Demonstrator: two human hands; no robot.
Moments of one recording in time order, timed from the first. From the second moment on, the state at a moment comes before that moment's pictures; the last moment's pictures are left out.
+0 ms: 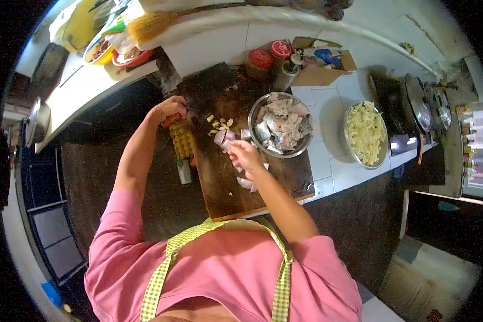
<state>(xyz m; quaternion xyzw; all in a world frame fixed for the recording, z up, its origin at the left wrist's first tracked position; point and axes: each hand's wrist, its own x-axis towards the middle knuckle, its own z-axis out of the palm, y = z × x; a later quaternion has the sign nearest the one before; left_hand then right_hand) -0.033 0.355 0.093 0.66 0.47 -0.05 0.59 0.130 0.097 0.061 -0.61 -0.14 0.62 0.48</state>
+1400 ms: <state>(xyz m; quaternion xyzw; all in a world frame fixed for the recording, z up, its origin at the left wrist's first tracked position) 0.022 0.082 -0.010 0.73 0.40 0.07 0.55 0.165 0.023 -0.003 -0.69 -0.58 0.33 0.29</state>
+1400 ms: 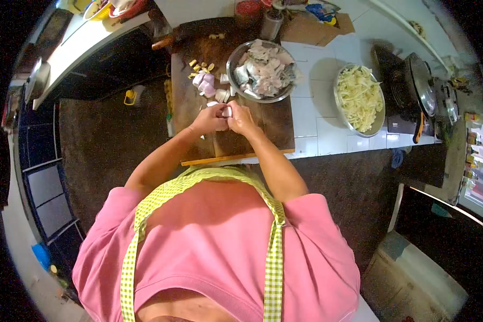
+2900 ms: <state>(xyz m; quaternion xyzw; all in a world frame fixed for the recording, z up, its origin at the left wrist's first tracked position) 0.036 0.074 0.040 0.47 0.41 0.06 0.78 0.179 -0.005 -0.002 -0.43 -0.06 0.74 0.51</state>
